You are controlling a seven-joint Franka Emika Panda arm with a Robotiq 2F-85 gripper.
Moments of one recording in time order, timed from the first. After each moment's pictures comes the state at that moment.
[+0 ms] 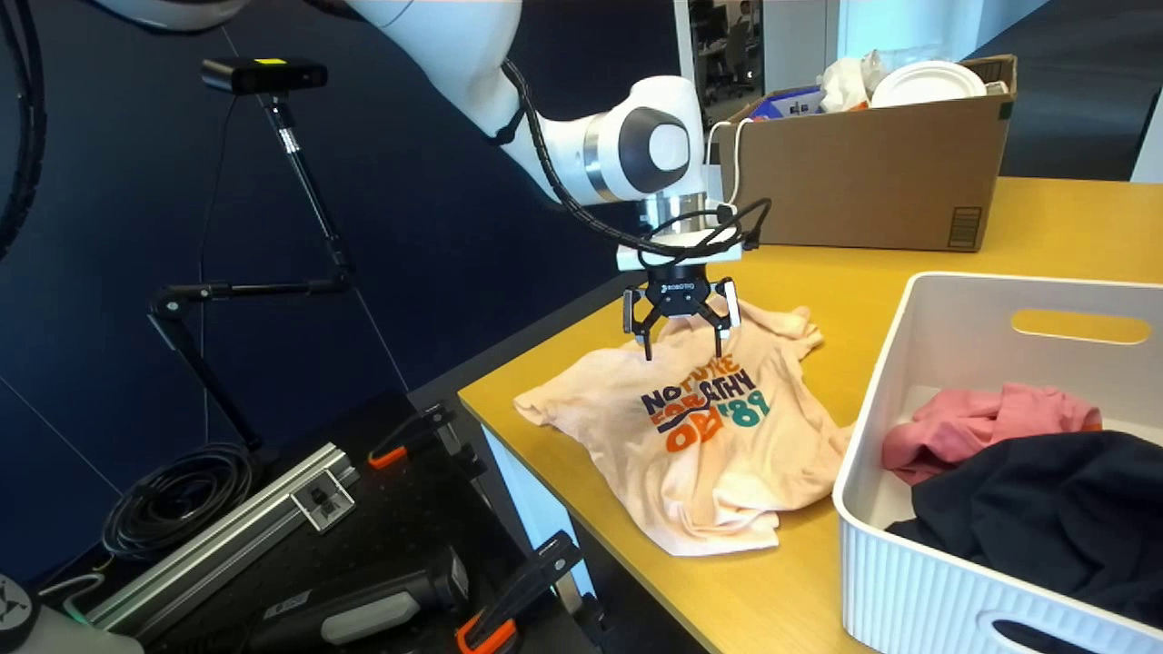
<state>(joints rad) 0.08 1.01 0.06 -1.38 -0.26 2.16 -0.50</state>
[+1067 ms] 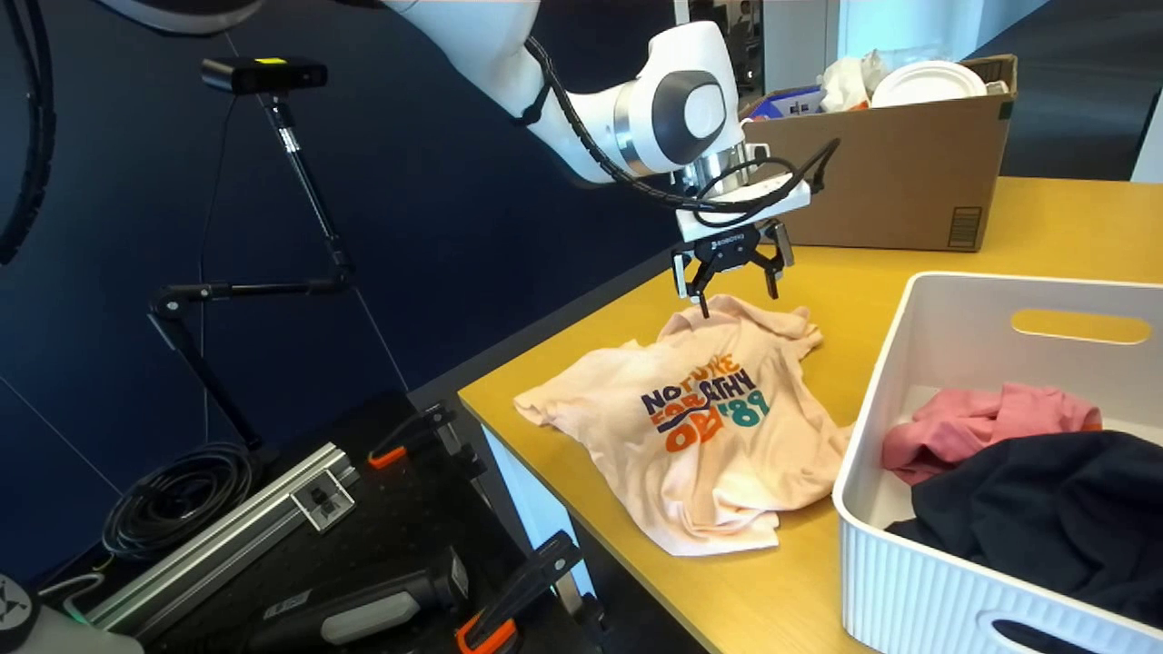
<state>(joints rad) 0.01 1.04 0.10 -1.26 -0.30 2.33 -0.71</state>
